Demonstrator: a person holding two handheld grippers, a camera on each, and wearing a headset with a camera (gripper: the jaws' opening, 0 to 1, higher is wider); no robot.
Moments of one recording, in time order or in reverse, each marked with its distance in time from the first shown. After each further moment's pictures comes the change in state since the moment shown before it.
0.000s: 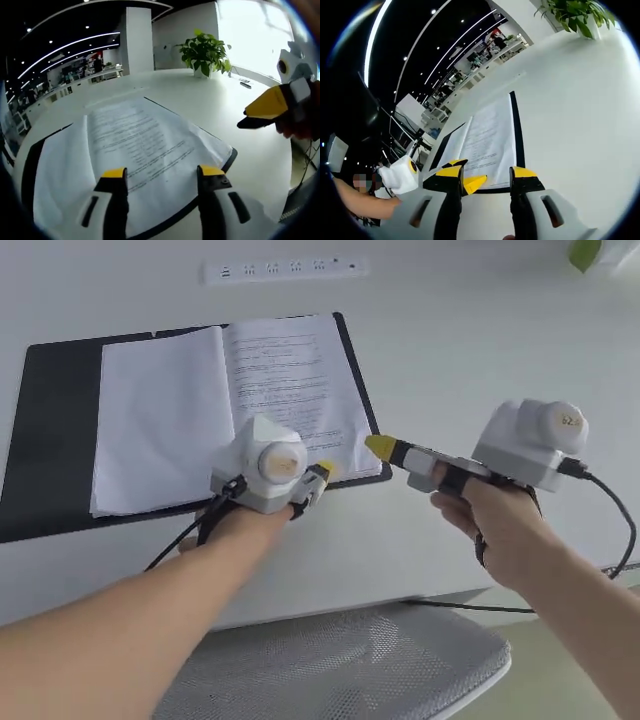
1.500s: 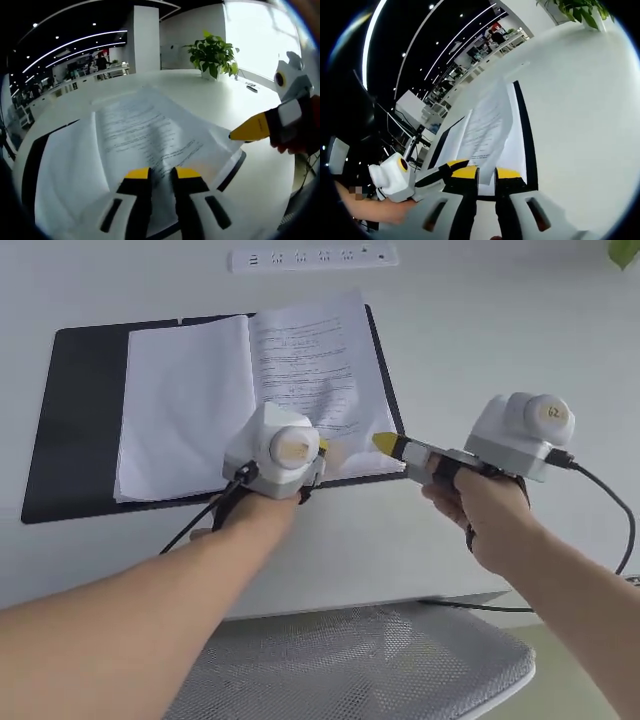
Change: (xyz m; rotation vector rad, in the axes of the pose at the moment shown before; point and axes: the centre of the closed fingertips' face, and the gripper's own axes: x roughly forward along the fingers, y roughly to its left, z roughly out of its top) left arm -0.002 0.015 0.002 -0.039 0.003 0.038; right arm 0.037 0.003 -0.009 0.020 0.052 0.013
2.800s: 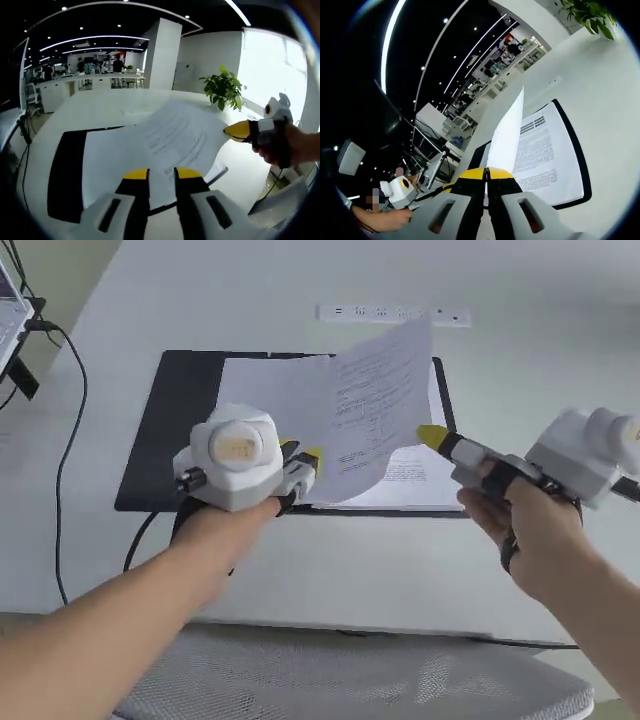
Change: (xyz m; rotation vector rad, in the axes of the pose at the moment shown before) left arm -0.144 0.085 0.036 -0.219 -0.131 0.022; right arm -0.007 0.119 0.032 0.006 -0.120 0.190
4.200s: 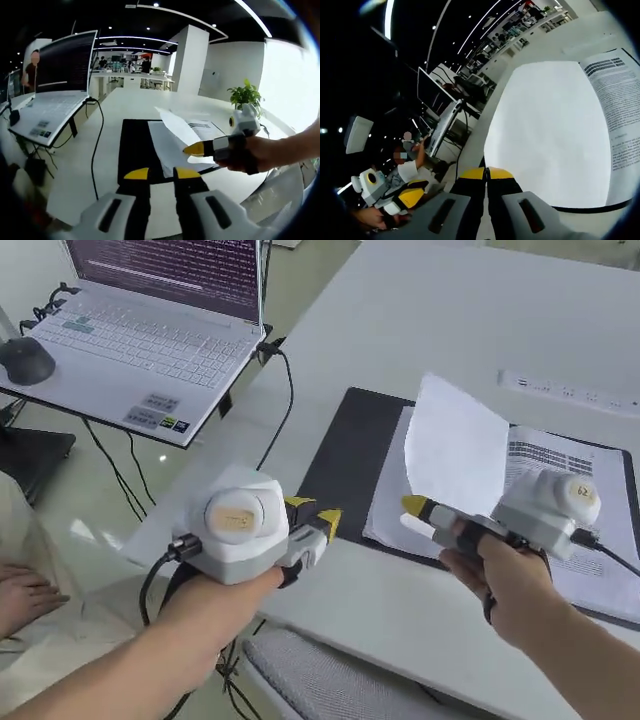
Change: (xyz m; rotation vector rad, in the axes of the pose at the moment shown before) left arm -0.133 0.131 -0.035 -0.100 -0.019 0.191; right arm 0.154 0.090 -0.165 -0.054 0.377 0.104
